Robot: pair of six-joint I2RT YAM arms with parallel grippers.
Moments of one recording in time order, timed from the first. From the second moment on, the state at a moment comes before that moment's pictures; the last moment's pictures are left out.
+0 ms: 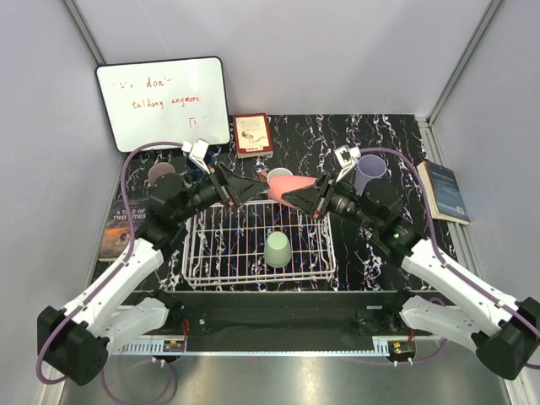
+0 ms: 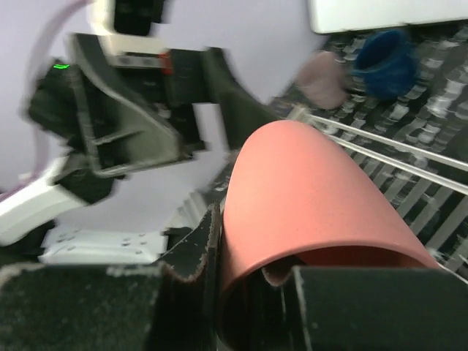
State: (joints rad) left arm -0.47 0.97 0.73 0.34 0.55 -0.95; right arm 0.71 0.98 0.81 0.24 -0.37 0.77
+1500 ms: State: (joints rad) left arm -0.46 1.06 0.95 -0.71 -0.18 -0.68; right arm 0.26 1.82 1.70 -0.84 0.37 0.52
